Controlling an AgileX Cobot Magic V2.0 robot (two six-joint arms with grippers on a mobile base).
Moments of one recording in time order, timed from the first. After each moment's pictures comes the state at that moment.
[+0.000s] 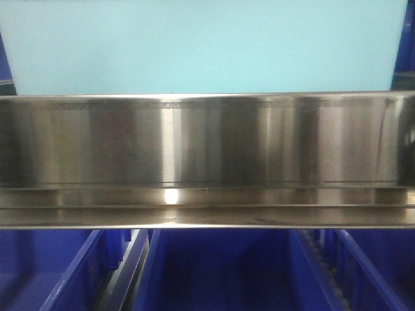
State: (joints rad) left arm -0.34 1.64 -1.57 0.03 1.11 -0.30; right arm 0.25 1.60 -1.51 -0.01 1.06 0.32
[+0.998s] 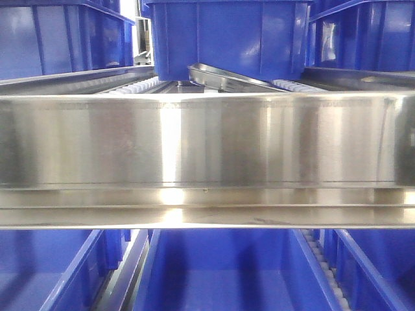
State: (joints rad) left arm -0.36 1.58 -2.01 0.11 1.11 -0.28; right arm 0.26 1.47 -1.87 -0.08 1.04 0.28
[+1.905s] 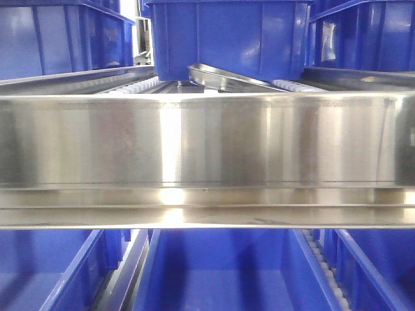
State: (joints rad) left arm -0.36 1.58 -2.01 0.20 0.96 -0.28; right arm 0.26 1.48 -1.87 -0.09 0.89 0.21
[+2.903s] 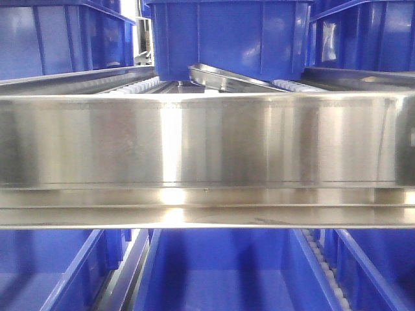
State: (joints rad) left arm -0.36 1.58 -2.01 0.20 0.95 -0.28; right arm 0.26 1.48 -1.87 -0.09 0.88 0.21
